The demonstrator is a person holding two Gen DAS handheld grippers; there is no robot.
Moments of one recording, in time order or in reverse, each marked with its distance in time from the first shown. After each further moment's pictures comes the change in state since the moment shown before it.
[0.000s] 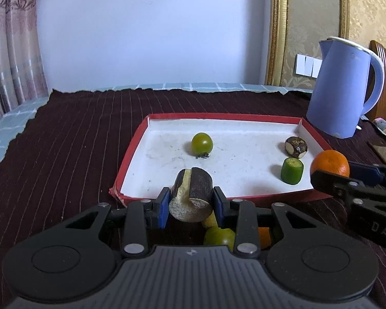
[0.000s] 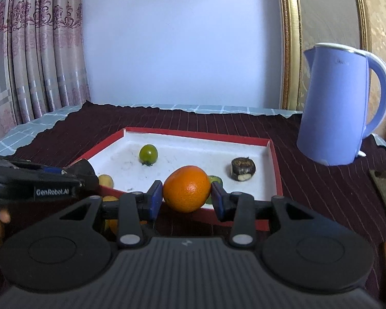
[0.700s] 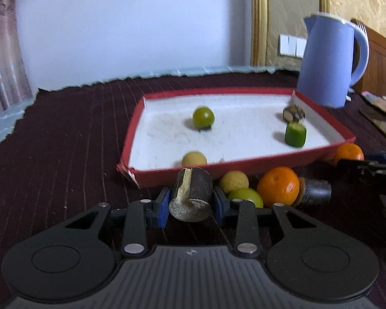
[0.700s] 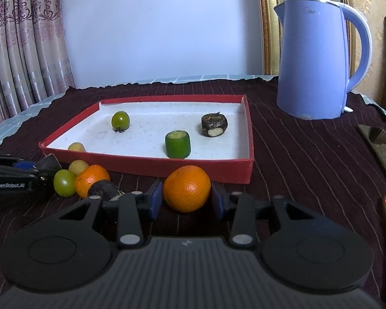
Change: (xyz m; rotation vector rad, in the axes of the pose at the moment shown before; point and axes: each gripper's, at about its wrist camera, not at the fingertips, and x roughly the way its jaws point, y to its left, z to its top) left arm 0.001 0.026 -0.026 0.083 0.024 -0.071; right arm 0.002 -0.039 -0.039 0.088 0.084 -0.029
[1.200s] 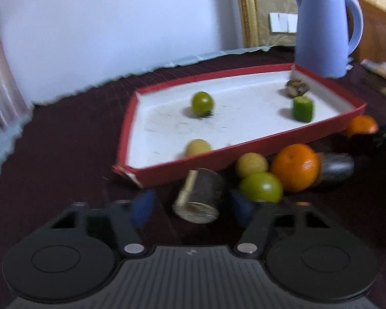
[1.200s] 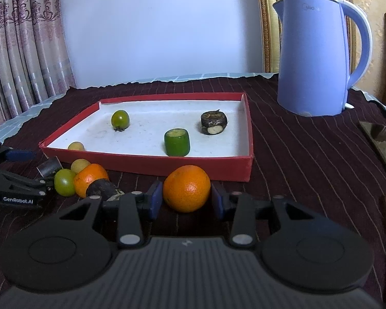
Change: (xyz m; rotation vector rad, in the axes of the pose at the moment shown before) left arm 0.024 -0.002 -0.004 0.116 0.062 -0.012; right arm 0.004 -0.005 -0.004 0.015 0.015 0.007
